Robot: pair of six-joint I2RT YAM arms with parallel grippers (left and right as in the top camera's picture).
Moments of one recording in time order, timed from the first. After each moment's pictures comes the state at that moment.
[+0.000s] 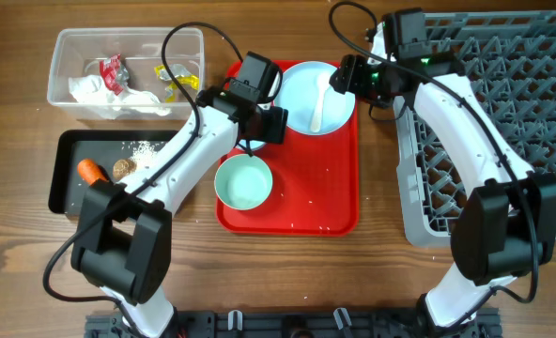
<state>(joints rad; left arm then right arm) -0.48 1.85 1.40 -0.69 0.03 -0.26 0.19 1.87 1.53 -0.70 -0.32 0.46</state>
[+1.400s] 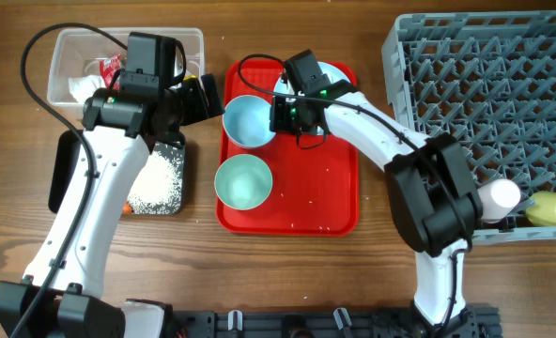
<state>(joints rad) -0.18 1.52 1.40 -0.87 0.03 -0.44 0.49 2.13 1.53 -0.52 -0.28 0.57</state>
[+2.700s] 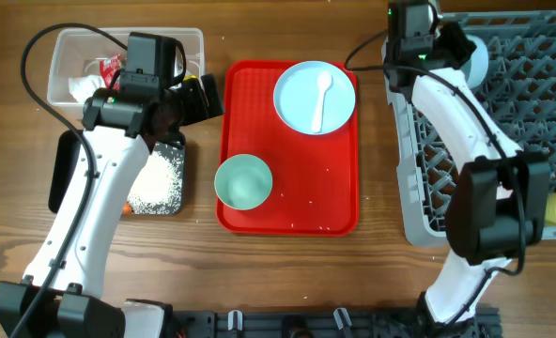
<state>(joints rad) -0.18 1.52 1.40 -0.87 0.03 -0.44 0.16 1.98 1.55 -0.41 1.11 -0.71</state>
